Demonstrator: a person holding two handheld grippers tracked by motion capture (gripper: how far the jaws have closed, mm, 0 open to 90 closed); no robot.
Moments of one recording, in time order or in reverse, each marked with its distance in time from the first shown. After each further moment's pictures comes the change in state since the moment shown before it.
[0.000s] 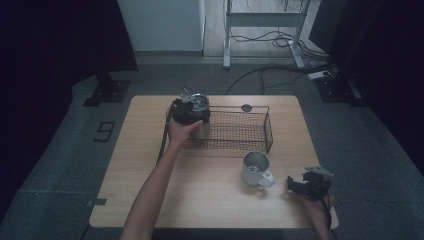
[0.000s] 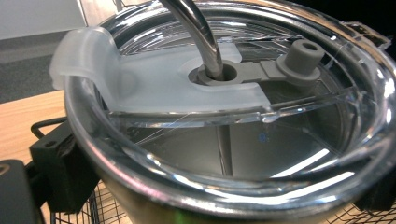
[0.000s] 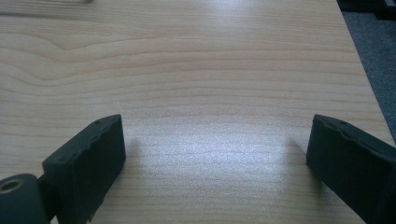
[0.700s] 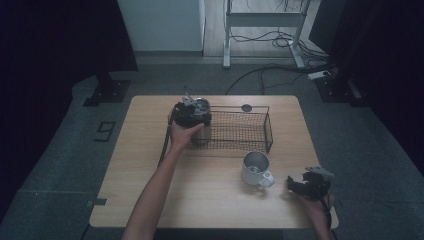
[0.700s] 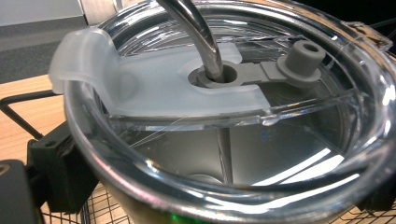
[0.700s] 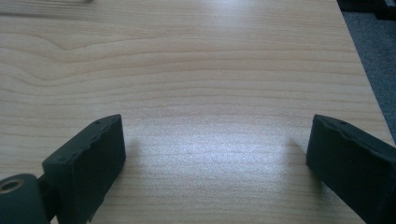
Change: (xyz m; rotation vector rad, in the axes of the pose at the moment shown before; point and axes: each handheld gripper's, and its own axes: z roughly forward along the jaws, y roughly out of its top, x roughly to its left) left arm -0.001 -0.012 0.013 0.032 0.000 -0.009; right arm 0.000 0.000 0.000 0.000 0.000 0.000
